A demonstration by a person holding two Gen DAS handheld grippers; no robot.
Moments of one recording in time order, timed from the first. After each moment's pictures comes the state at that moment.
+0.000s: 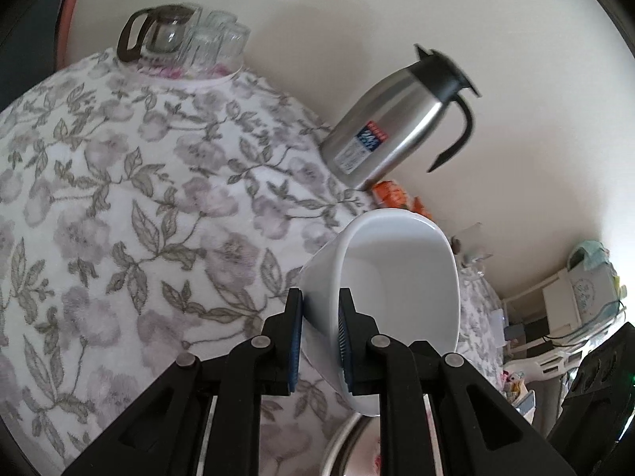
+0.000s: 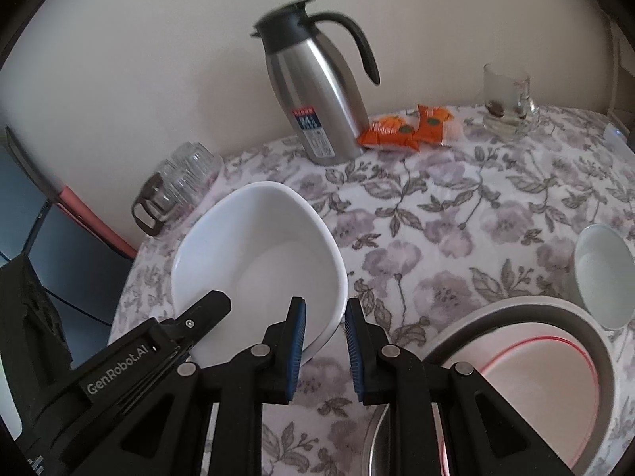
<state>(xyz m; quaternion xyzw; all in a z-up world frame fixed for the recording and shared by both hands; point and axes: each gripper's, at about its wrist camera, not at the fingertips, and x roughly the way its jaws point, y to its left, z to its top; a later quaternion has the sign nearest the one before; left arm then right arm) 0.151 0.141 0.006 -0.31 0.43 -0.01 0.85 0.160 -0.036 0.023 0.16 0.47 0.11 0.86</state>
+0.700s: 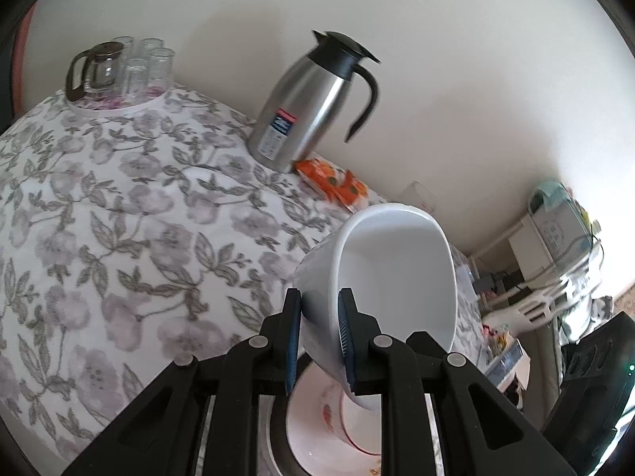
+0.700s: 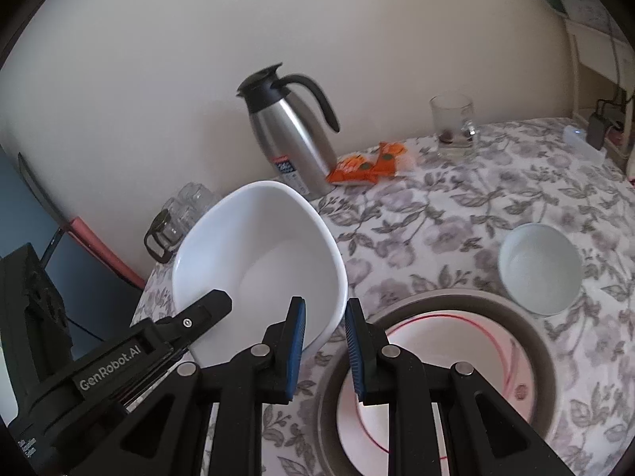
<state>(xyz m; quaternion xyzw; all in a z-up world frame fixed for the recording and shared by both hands) 0.115 0.074 0.051 -0.25 0.42 -0.09 0.87 0.102 -0.107 0.060 0.19 0.41 0.09 0.89</state>
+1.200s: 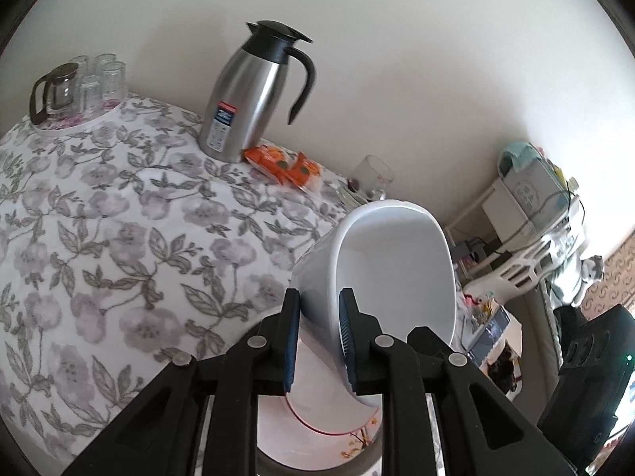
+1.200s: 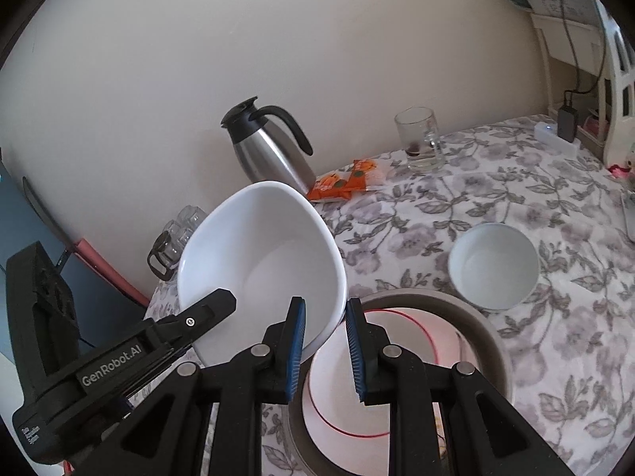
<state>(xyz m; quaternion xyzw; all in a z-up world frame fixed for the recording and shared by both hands) 0.099 0.021 0.066 -0.21 0.42 -0.15 0.87 0.067 -0.164 0.066 0.22 0.39 0.08 0.89</state>
